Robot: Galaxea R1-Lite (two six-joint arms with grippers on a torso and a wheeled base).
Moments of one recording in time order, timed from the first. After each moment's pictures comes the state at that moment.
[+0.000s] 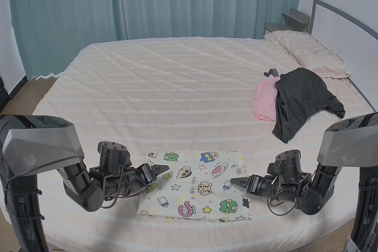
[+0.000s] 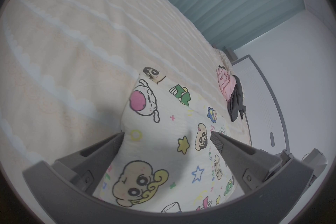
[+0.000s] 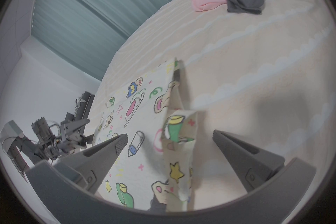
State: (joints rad) left arm -0.39 2.22 -0.58 -1.04 -0.19 -0.82; right arm 0.46 2.27 -0.48 -1.15 0.11 0.71
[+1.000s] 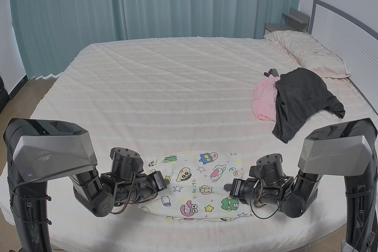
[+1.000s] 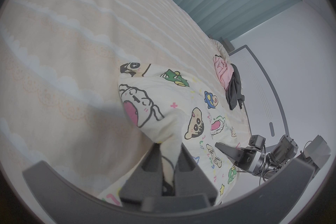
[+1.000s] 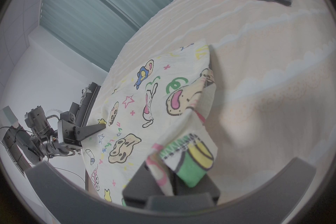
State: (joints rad) left arm -0.46 2.27 -0.61 -1.03 -0.19 -0.80; right arm 0.55 2.37 -0.61 -1.15 0.12 0.70
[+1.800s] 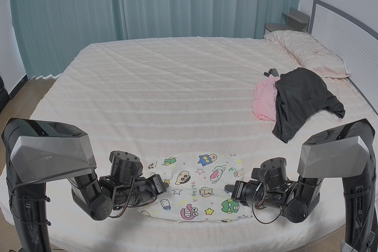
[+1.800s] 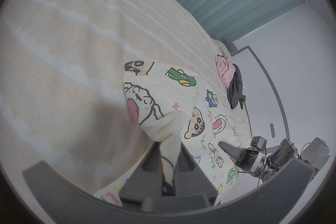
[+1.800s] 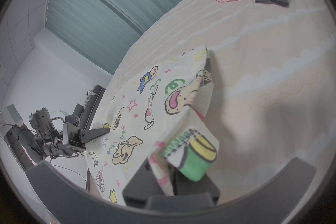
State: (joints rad) left arm -0.47 2.26 -0.57 -1.04 -0.17 -0.83; right arm 0.54 2.39 -0.53 -1.30 0.12 0.70
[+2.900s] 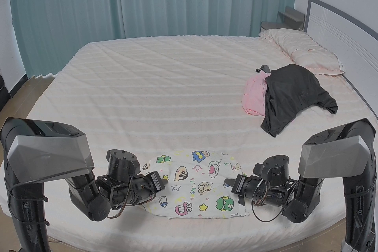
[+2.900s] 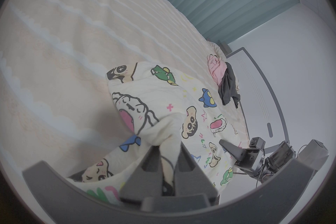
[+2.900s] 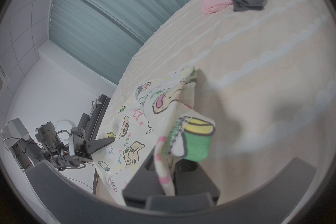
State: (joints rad) left arm -0.47 2.24 -0.55 -1.10 -0.15 -0.84; right arm 0.54 2.39 -0.53 -1.39 0.11 0.77
